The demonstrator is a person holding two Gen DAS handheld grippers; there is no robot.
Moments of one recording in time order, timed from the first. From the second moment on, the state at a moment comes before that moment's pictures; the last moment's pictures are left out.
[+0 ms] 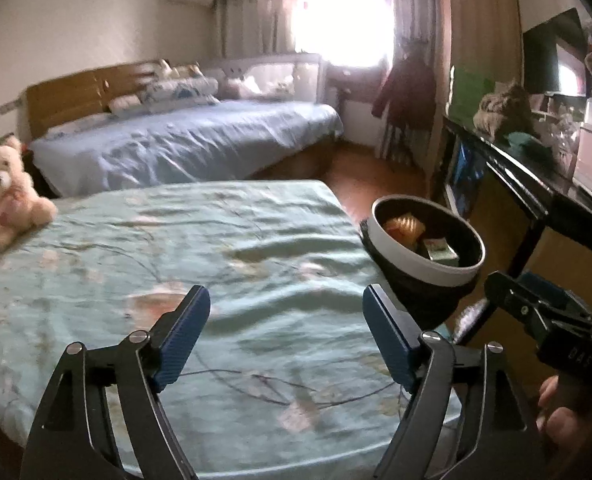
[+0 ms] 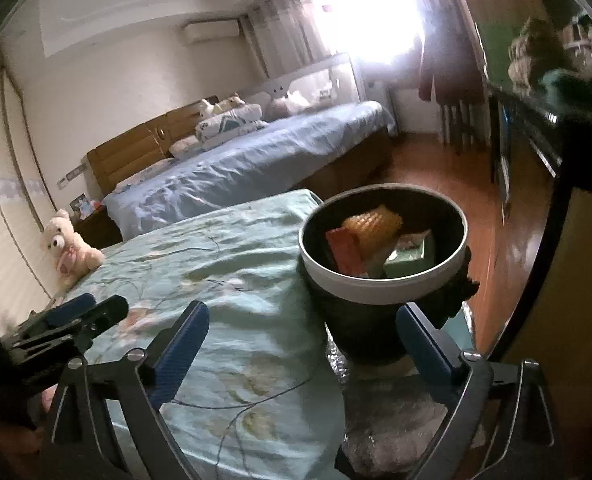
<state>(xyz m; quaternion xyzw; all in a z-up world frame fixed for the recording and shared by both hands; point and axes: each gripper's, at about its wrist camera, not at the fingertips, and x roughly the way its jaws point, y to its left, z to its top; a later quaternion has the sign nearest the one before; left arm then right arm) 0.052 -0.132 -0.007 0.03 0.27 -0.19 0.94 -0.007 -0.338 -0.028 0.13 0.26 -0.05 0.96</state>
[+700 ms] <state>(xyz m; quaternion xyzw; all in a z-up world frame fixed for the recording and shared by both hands) 0.005 -0.090 0.006 0.03 0.16 -0.08 0.98 -0.035 -0.288 -0.002 0.04 0.14 -0.07 0.99</state>
